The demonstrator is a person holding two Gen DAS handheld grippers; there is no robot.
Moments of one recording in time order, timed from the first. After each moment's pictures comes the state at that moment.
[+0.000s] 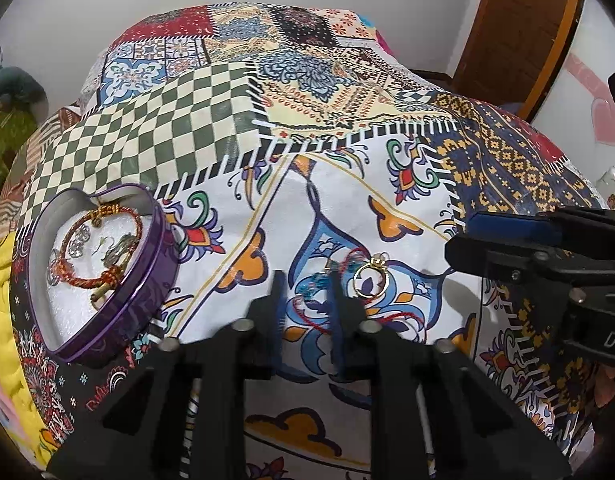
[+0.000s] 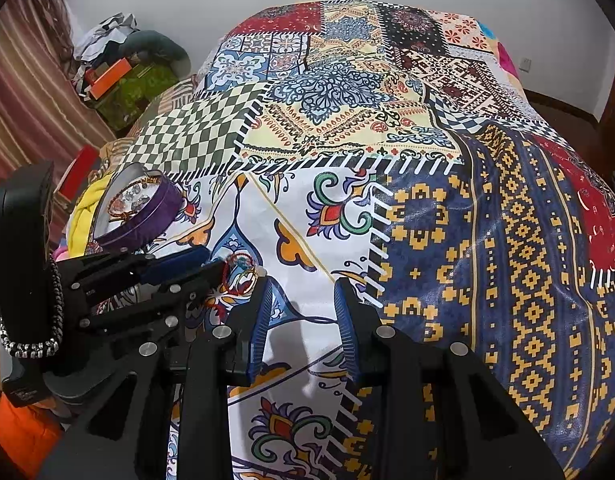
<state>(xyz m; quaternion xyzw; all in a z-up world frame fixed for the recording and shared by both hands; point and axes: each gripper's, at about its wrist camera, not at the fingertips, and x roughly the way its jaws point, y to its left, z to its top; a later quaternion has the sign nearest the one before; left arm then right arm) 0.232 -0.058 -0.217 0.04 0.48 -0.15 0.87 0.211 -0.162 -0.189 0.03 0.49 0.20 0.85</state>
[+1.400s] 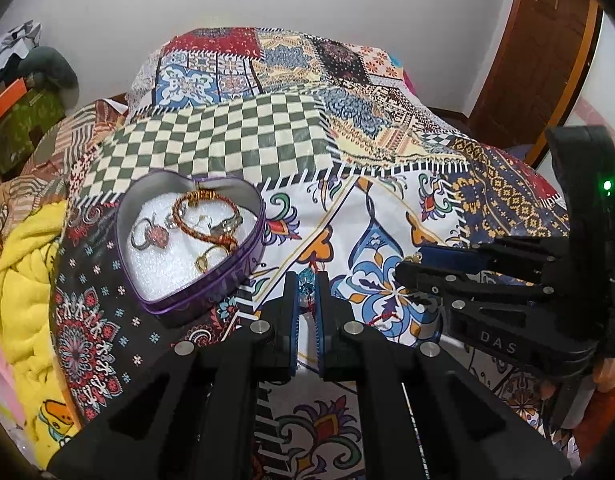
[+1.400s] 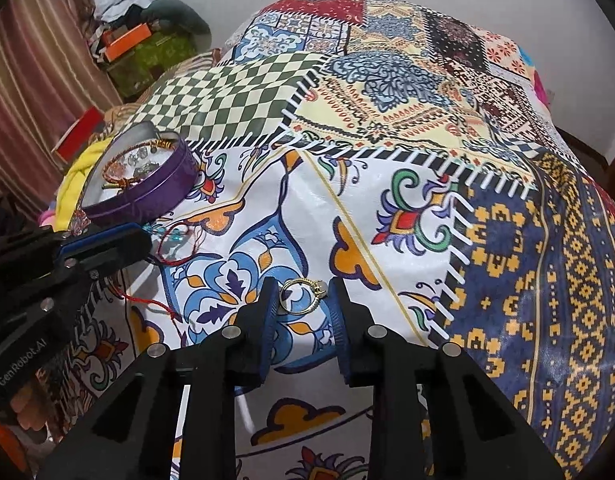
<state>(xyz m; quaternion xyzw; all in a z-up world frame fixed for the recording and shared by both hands) 0.200 -0.004 -0.185 -0.01 0.43 -0.11 0.89 0.216 -0.115 -0.210 -0.03 0.48 0.22 0.85</state>
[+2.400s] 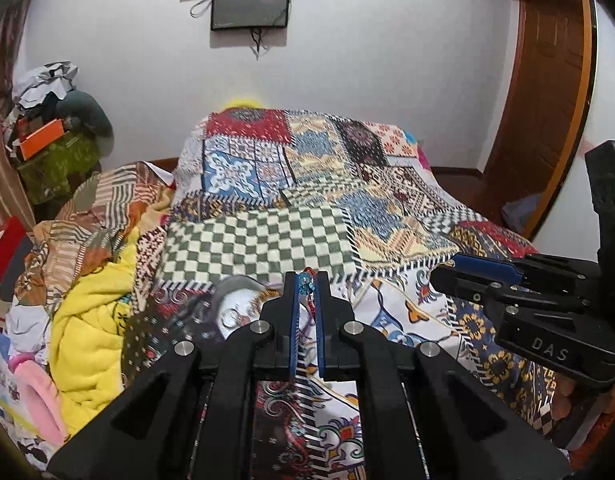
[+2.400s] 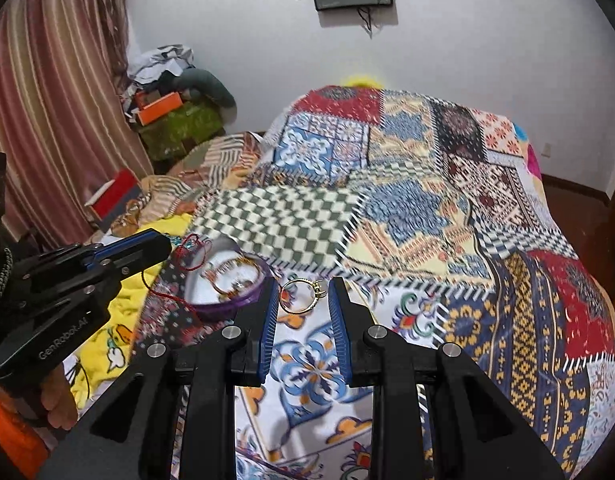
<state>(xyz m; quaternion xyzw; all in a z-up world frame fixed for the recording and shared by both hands) 0.176 0.027 -0.090 -0.01 0.33 -0.06 0.94 0.193 -0.101 -0.110 0.00 0.36 0.25 0.90</state>
